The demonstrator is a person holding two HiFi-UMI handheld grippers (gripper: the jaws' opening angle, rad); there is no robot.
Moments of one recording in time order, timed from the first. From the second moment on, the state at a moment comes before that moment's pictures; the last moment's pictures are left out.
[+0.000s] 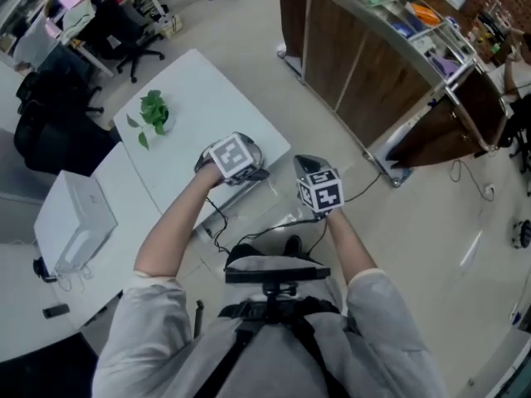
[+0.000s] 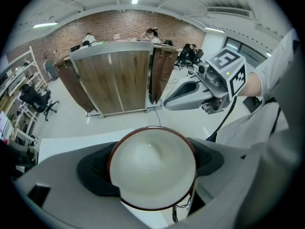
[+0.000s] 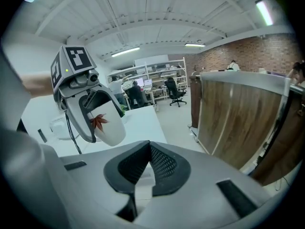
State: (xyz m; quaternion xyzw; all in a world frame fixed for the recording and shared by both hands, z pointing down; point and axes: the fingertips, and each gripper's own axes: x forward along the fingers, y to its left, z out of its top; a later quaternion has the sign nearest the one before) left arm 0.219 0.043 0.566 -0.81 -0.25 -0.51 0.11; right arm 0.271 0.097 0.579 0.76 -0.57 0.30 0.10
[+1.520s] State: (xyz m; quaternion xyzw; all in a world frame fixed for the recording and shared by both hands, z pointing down) left arm 0.523 0.061 0.542 -0.74 -0.44 -0.47 0.21; right arm 0.554 0.112 0.540 0.86 -0.42 0.28 0.09
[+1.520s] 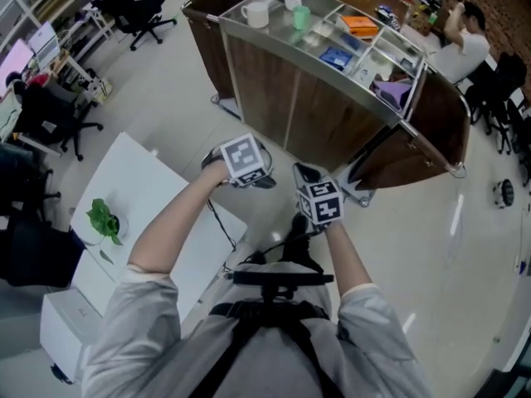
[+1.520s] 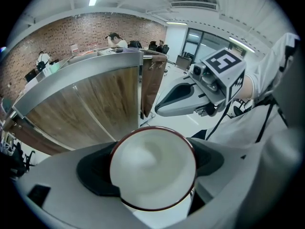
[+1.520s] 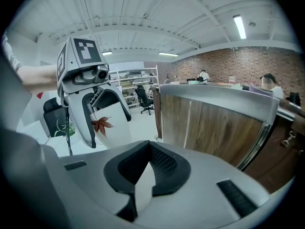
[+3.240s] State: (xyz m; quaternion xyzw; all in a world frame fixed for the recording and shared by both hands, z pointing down) left arm 0.957 -0.025 0.355 -0.77 -0.37 -0.47 0.24; right arm 0.939 0.013 0.343 0.84 -0.51 0.17 0.09
